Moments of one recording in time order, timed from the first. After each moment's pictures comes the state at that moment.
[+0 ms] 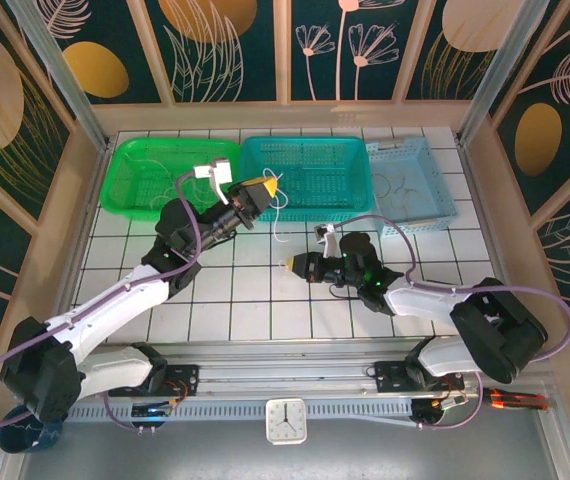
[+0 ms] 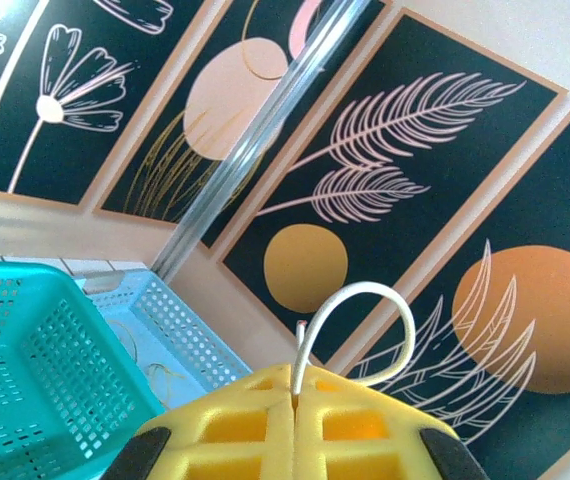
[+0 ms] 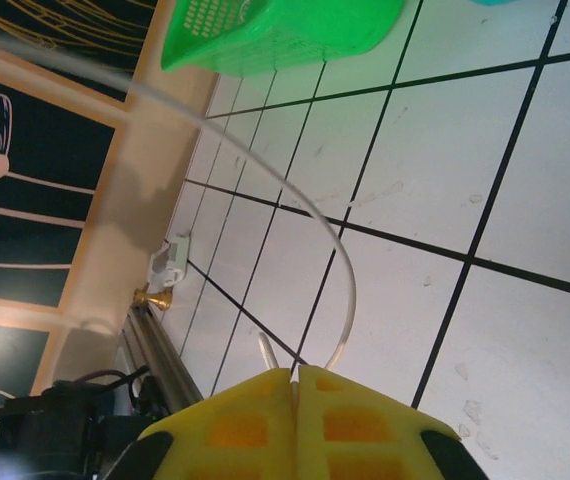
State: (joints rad) left arm -0.65 1.17 0.80 0.56 0.27 -0.72; right arm 0.73 1.34 0.44 0.51 -0.44 0.83
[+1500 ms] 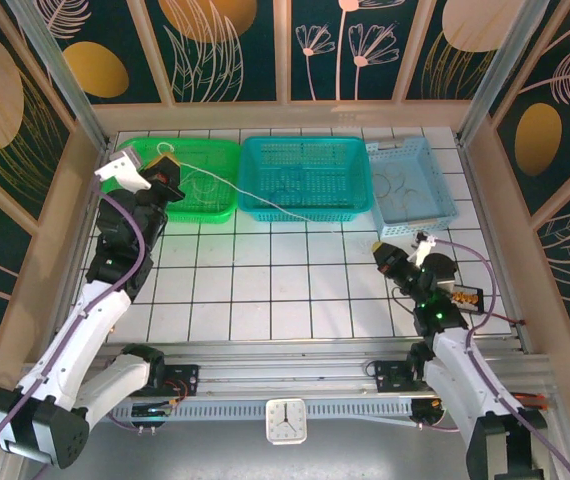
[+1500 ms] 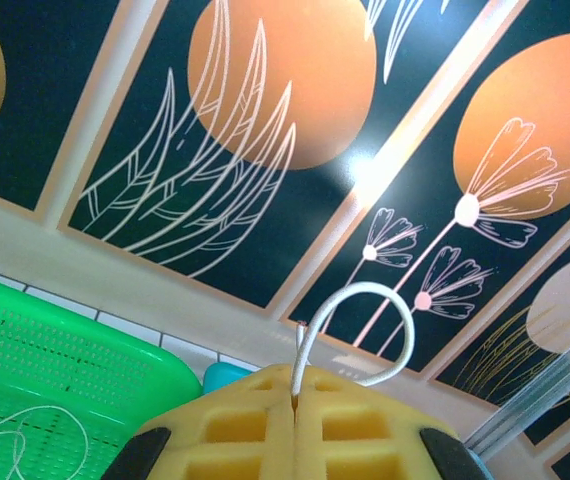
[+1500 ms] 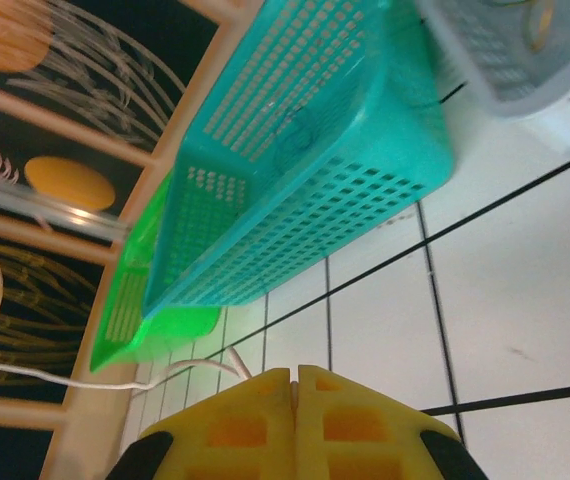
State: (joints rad) left arm -0.28 0.93 0.83 0.18 -0.13 -0.59; right arm 0.11 0.66 0.16 0.23 -0.39 0.92
